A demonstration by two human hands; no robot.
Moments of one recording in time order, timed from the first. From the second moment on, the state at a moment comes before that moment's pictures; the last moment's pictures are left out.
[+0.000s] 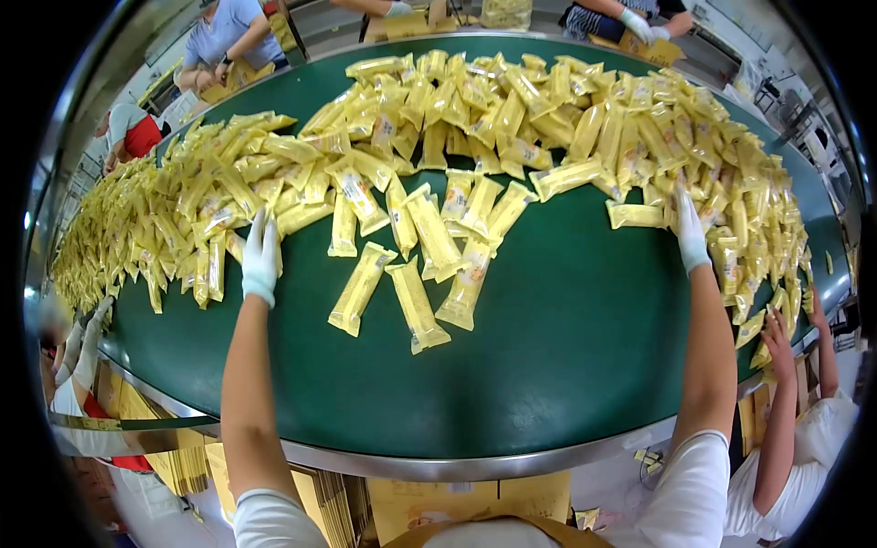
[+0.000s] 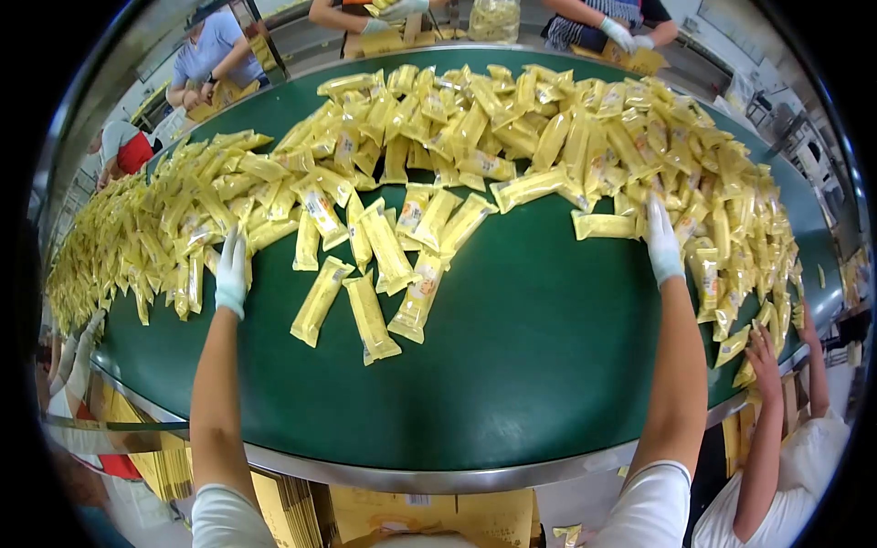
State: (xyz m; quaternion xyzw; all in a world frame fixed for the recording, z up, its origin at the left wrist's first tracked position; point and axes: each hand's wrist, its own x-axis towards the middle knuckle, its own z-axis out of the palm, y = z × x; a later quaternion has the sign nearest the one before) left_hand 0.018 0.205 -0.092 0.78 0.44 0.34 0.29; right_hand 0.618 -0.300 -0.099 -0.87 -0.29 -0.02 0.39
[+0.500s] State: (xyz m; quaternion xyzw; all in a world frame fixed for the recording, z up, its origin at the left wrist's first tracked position) left_hand 0.291 0.207 -0.101 0.71 0.15 0.17 0.66; right_hand 0.563 -0.079 -0.083 -0.81 -0.38 0.08 0.44
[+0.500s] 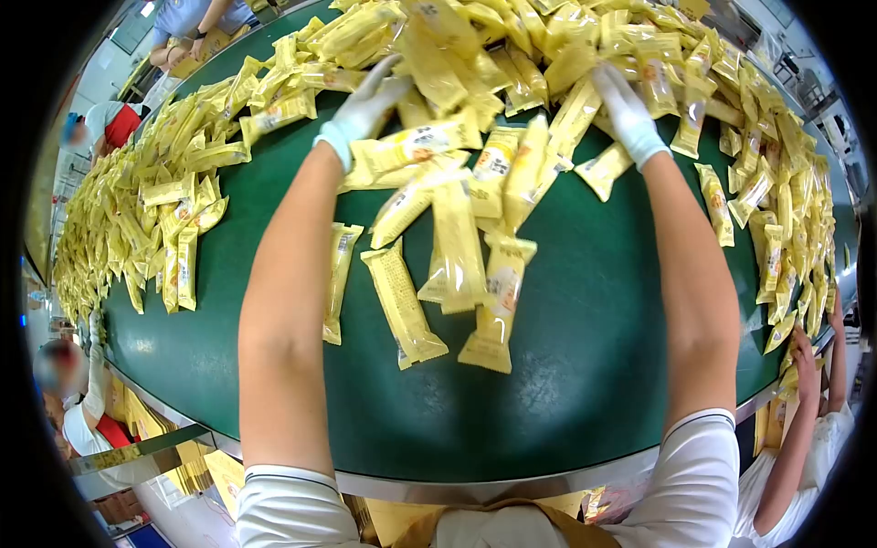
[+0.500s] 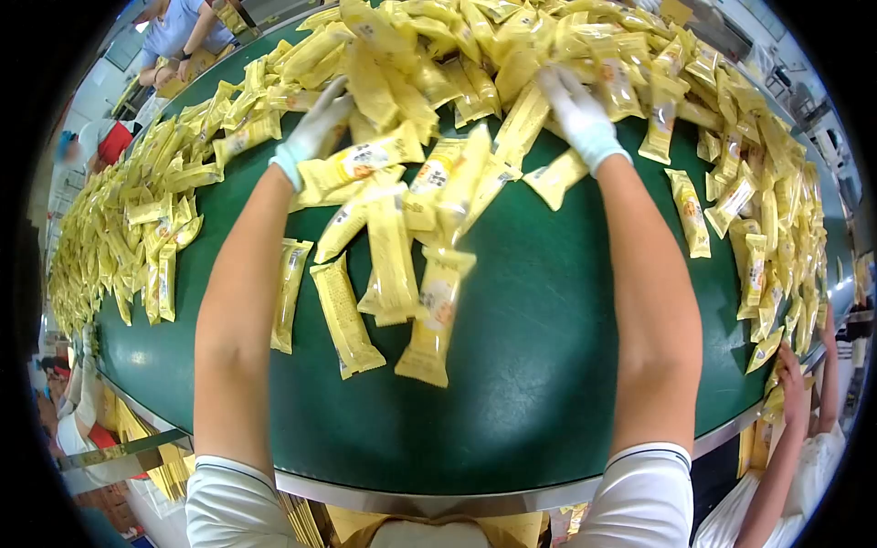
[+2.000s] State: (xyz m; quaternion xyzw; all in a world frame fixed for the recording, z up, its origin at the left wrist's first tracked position) left_hand -0.120 -0.221 -0.061 0.80 0.50 -0.16 0.30; right_hand 0.124 -0.469 -0.115 -0.88 -0.21 0.28 0.32
